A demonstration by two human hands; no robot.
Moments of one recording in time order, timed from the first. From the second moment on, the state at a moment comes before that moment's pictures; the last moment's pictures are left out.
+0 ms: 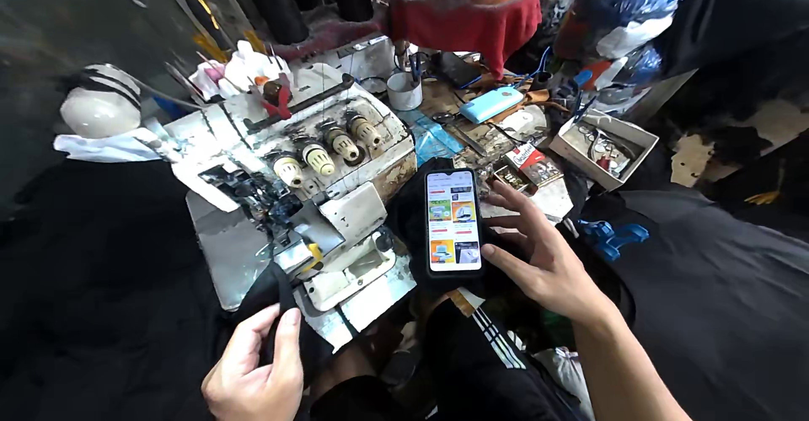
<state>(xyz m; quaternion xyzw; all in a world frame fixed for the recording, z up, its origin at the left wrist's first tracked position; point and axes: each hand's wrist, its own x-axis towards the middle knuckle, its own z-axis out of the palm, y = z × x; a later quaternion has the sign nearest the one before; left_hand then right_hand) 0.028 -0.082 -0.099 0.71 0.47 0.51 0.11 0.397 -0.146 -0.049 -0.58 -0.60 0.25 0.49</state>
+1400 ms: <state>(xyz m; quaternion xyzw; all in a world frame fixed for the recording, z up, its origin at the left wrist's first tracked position) 0.080 -0.077 -0.073 0.83 0.39 0.37 0.13 0.232 -0.052 -0.015 -0.62 -0.63 0.20 0.43</state>
